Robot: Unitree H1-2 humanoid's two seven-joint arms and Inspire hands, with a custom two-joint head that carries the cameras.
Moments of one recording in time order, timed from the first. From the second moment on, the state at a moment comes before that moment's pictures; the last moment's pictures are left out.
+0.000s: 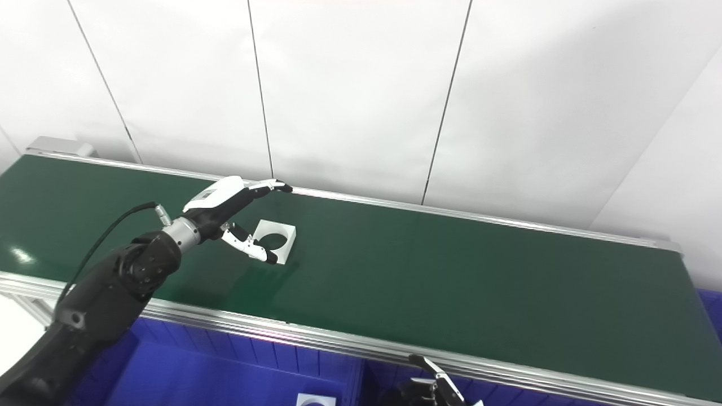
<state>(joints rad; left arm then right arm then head) -0.44 0.43 -0.21 0.38 0.57 -0.17 -0.21 0.28 -0.10 0.22 0.09 -0.21 -0.39 0.03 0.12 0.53</state>
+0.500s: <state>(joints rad) -0.50 0.40 -0.32 0.57 0.68 -0.17 -0.12 0.30 -0.10 0.22 0.07 -0.21 -0.39 0.03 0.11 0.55</state>
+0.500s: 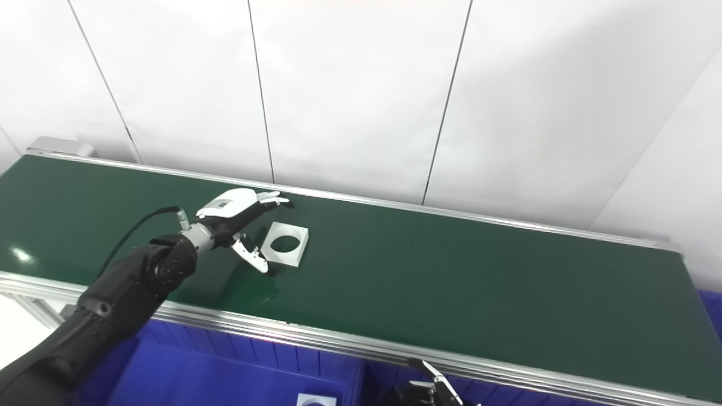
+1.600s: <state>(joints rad) -0.59 0.24 -0.28 0.86 0.45 -0.30 0.02 0.33 -0.08 0.22 0.01 -0.24 -0.39 0.02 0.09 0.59</state>
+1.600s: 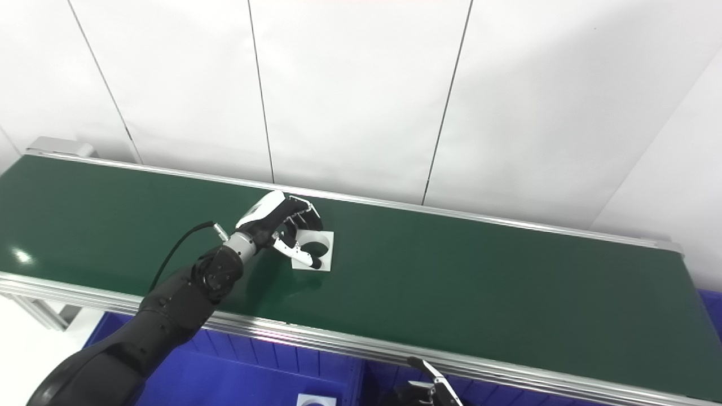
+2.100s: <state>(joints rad) -0.46 0.35 -0.18 0.58 0.36 -0.34 -0.03 0.33 -0.08 0.22 0.02 -0.25 -0.39 0.01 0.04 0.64</state>
